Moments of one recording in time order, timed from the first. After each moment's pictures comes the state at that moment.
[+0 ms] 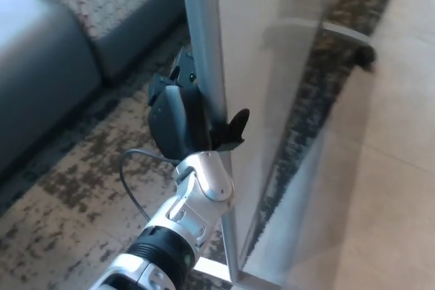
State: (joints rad) left_arm -0.60 -0.11 -0.32 0.91 0.34 -0.11 1.00; right_arm 0.04 -0.36 0.03 1.29 -0.24 -0.51 -0.38
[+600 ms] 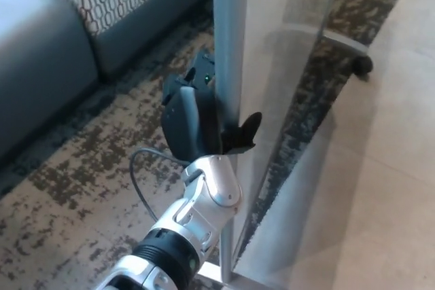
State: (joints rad) left_arm -0.60 -0.11 -0.36 0.89 0.33 -0.12 0.96; right_arm 0.04 -0.37 0.02 1.29 -0.24 -0.51 -0.38
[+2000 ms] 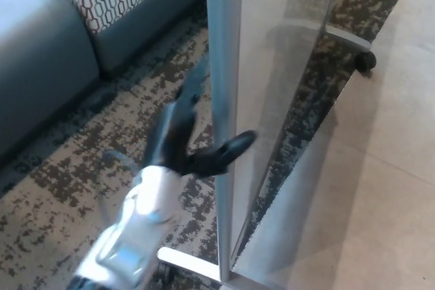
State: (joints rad) left_arm -0.25 0.18 -0.35 0.22 0.15 0.12 0.25; right_arm 0.02 -0.36 0.03 1.29 -0.25 -0.51 -0.37
